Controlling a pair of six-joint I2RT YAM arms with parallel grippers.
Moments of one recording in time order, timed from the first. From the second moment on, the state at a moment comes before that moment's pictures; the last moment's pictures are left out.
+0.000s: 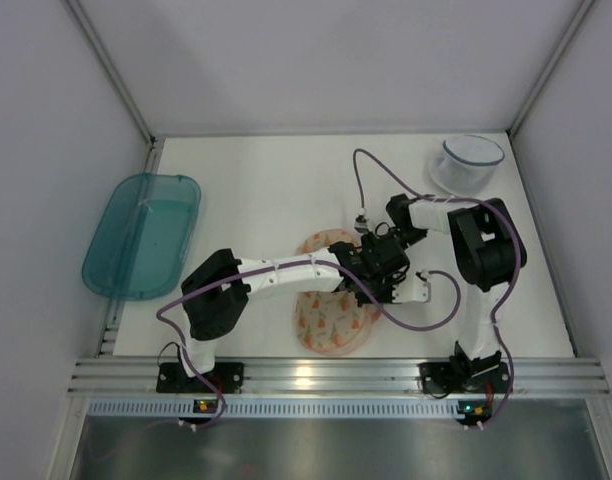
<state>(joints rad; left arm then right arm) -1.18 1.92 1.49 -0.62 0.10 0.50 0.35 1.98 1.17 -0.89 -1.13 -0.09</state>
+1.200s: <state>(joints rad) -1.17 1.90 1.47 -0.61 0.09 0.45 0.23 1.91 1.16 -0.97 -1.06 -0.16</state>
